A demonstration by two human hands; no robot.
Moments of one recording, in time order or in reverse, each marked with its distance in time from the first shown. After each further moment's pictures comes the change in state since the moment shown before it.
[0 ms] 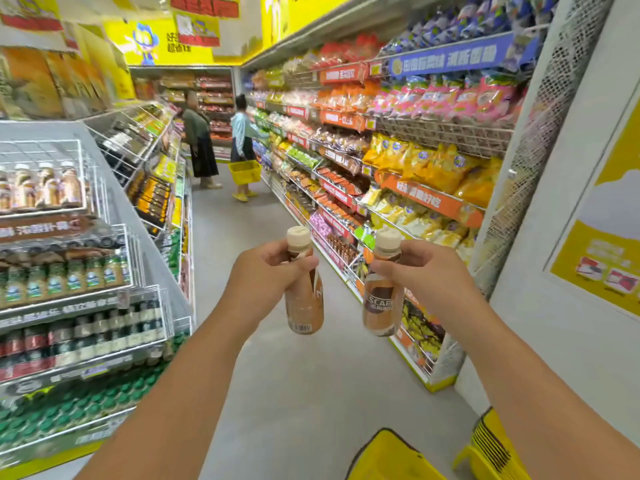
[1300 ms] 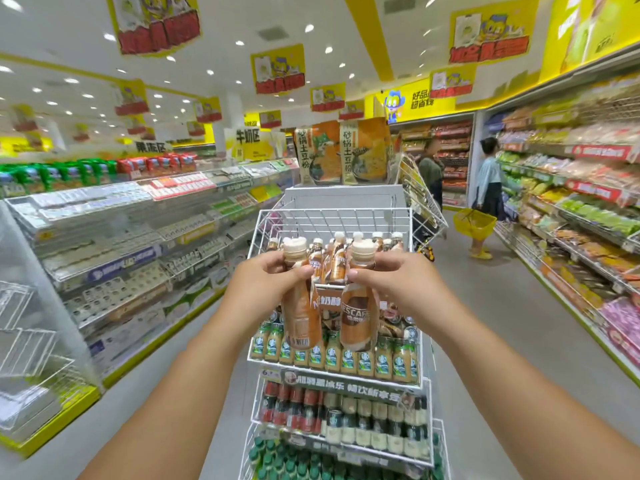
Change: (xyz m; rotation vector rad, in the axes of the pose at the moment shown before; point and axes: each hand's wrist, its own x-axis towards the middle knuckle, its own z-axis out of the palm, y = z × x) left_hand 0.163 -0.050 -0.676 0.297 0.640 -0.046; right_hand 0.227 -0.174 0.749 0.200 -0.693 -0.215
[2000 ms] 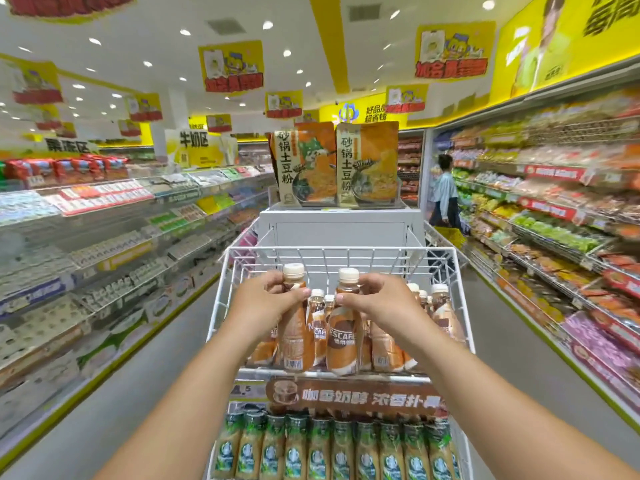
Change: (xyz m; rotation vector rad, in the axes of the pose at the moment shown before) left_hand 0.323 -0.138 -0.013 -0.007 -0.135 -0.030; right_hand 0.290 0.091 0.093 -0.074 0.109 0.114
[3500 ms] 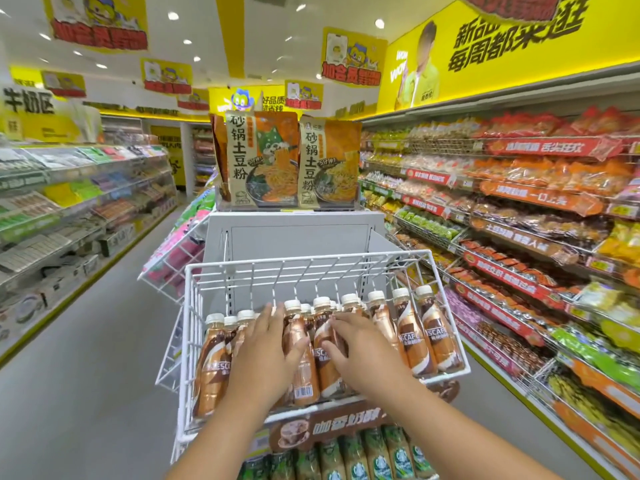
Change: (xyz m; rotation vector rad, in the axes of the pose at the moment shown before) left_hand 0.086 -0.126 0.000 0.577 -0.177 0.374; right_hand 0.022 0.037 0.102 -1.013 0.217 0.019
